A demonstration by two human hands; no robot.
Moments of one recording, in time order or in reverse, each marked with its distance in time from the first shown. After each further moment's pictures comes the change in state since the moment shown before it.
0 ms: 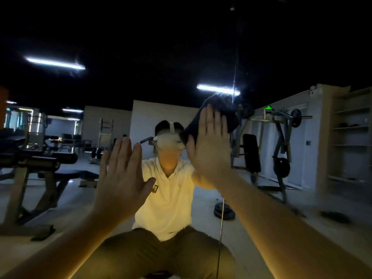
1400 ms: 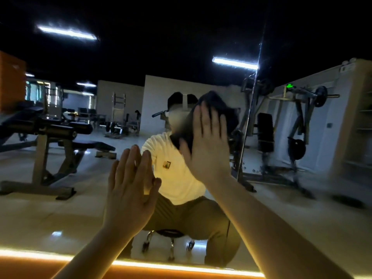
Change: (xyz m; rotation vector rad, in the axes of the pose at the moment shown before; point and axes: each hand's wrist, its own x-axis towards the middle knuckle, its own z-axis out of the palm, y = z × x) left_hand -0.105 0.039 -0.007 -0.241 -0.073 -0.169; right_hand -0.084 -0.047 0.013 0.139 -0.087 -0.078
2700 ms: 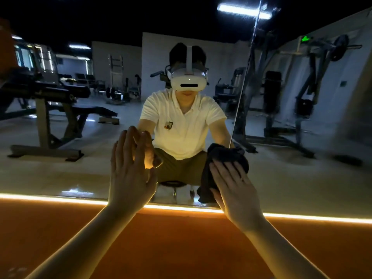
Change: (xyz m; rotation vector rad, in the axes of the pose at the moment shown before) left_hand -0.081 0.022 0.019 -0.019 -0.089 -0.036; right_hand -0.252 0.065 0.030 -0.051 -0.217 -0.224
